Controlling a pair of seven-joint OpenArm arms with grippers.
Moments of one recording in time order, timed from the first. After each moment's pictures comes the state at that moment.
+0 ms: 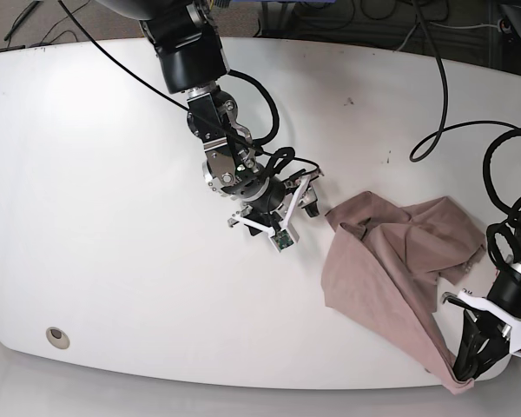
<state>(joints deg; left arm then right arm) -24.5 -46.2 11.7 96.6 -45.5 -9.4 10.8 11.0 -6.2 -16.5 74.5 4.8 15.7 -36.8</state>
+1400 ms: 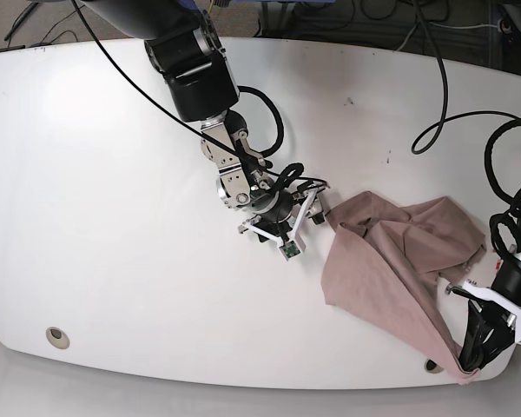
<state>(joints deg) -20.8 -46.4 8.8 98.0 -45.5 -9.4 10.8 19.4 -8.6 -16.6 55.1 4.8 15.6 -28.3</state>
